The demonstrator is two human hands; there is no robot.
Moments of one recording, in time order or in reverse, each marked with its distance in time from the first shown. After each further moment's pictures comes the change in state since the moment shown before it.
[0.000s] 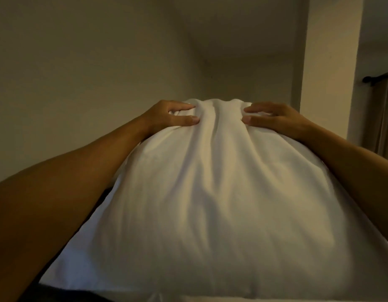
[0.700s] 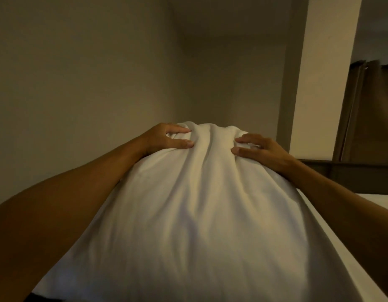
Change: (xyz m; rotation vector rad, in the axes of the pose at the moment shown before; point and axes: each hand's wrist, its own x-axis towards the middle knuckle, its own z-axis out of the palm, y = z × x) left_hand 0.053 -0.180 0.031 -0.053 -0.211 -0.017; right_hand 0.039 0.079 0.135 -0.008 0.020 0.227
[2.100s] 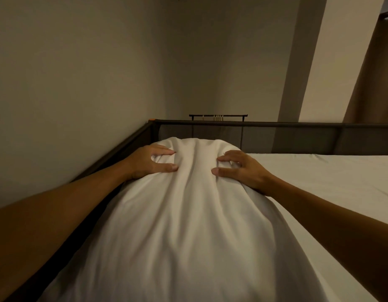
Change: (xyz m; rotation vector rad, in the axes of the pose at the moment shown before) left_hand -0.018 -0.187 0.047 -0.014 -0.162 -0.113; right_hand 0.030 0.084 0.164 -0.029 -0.099 0.307
